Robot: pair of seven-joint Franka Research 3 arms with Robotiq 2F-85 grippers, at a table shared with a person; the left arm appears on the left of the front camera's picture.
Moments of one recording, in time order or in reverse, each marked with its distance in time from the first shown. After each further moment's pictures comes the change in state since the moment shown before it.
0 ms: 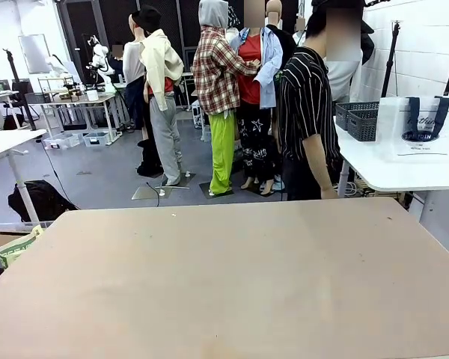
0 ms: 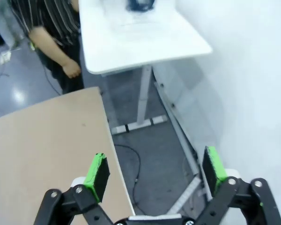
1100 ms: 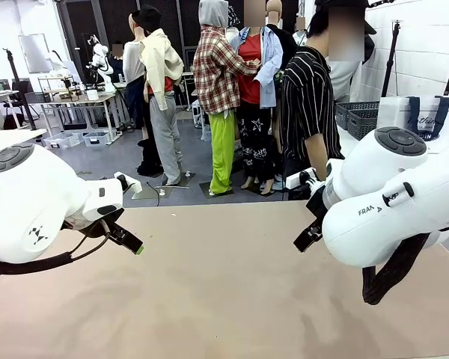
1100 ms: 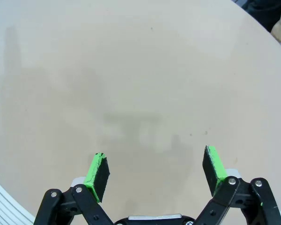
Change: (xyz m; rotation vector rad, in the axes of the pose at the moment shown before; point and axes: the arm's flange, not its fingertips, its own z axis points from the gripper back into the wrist) left arm -0.056 -0.314 -0.136 -0.285 0.117 -0.568; right arm -0.159 0.350 -0.025 0.631 0.233 0.738
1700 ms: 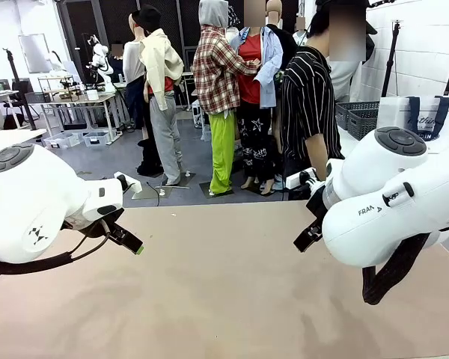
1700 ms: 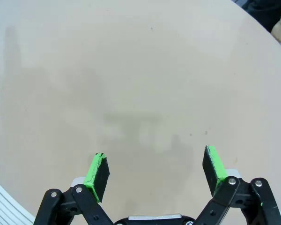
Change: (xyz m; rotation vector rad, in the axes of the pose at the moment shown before) left arm 0.000 0.000 0.000 0.000 0.000 0.001; right arm 0.000 0.000 0.000 0.000 0.000 0.000
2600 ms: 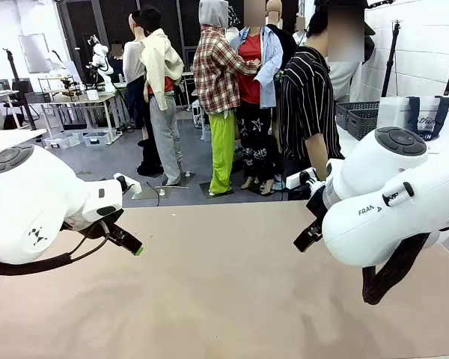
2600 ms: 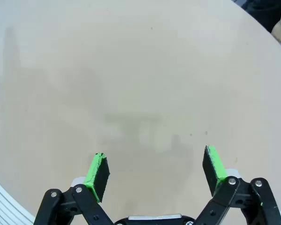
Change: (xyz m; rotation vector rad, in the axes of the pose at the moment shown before) left arm -0.002 0.000 -0.001 -0.001 0.004 0.002; right arm 0.000 0.000 0.000 0.000 0.000 -0.001
